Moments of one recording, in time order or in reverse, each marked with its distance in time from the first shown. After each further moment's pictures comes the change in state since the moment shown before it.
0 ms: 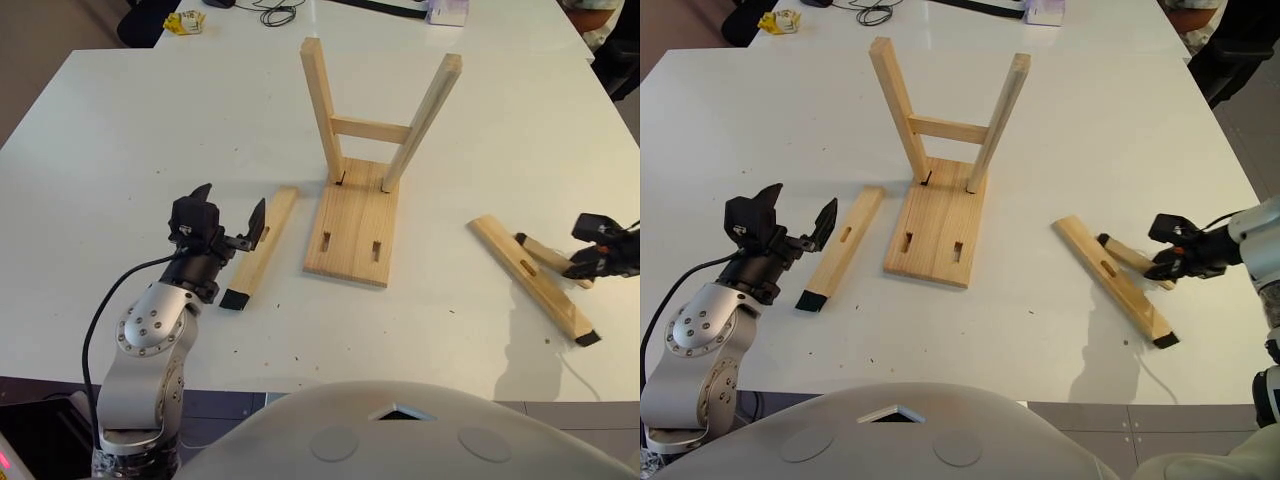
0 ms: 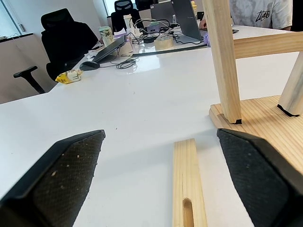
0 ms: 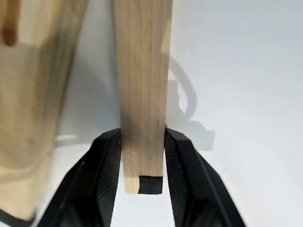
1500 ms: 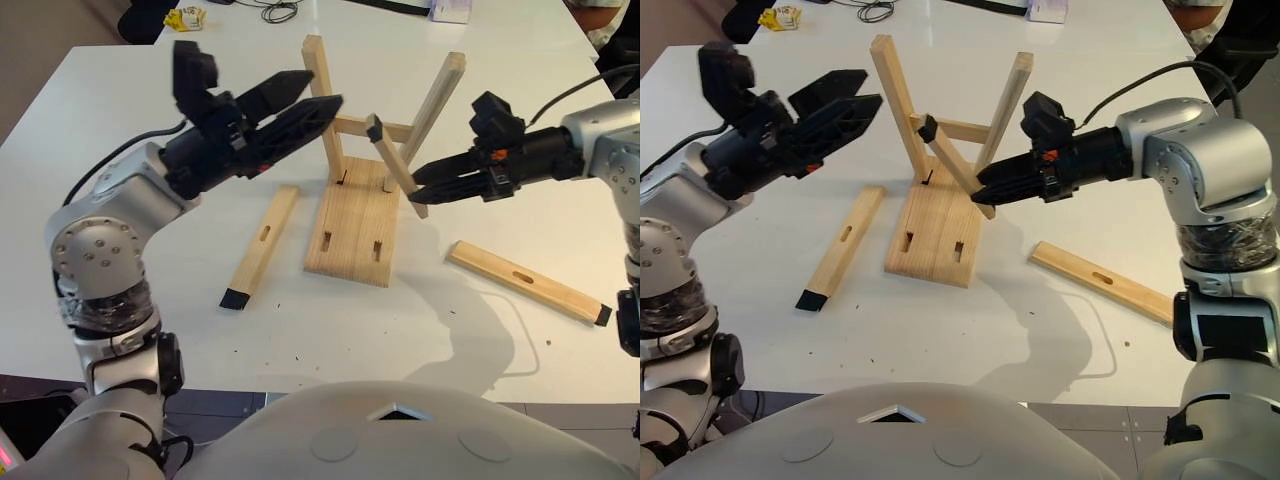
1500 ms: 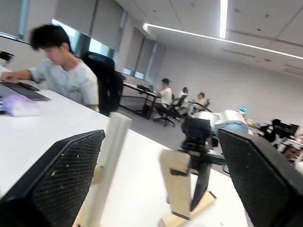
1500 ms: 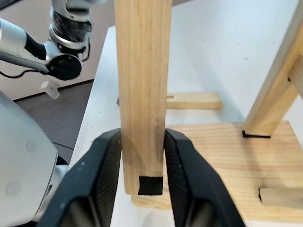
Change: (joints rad) left arm -0.729 0.152 0.078 0.395 -1.013 0.313 -0.297; right arm -0.393 0.341 -0.080 -0.516 0.735 0.560 -0.061
